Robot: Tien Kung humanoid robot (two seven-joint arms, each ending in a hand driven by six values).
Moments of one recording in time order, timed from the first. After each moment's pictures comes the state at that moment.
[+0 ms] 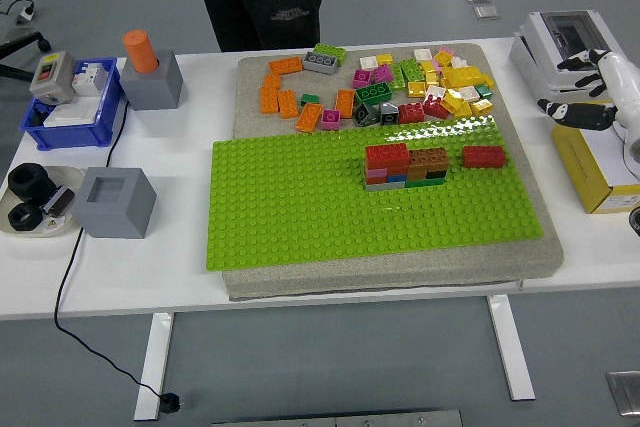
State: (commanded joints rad) left arm -0.07 0.11 -1.59 -0.18 1.36 0.00 0.09; right arm 0.44 -0.49 1.11 1.29 -1.89 -0.11 -0.26
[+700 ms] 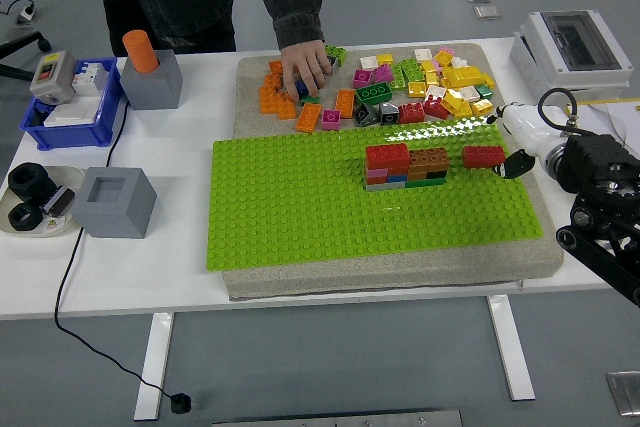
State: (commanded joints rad) left arm -0.07 0.12 -1.57 -0.18 1.35 0.00 0.09; right arm 0.62 -0.44 0.74 1.21 -2.01 0.08 -0.44
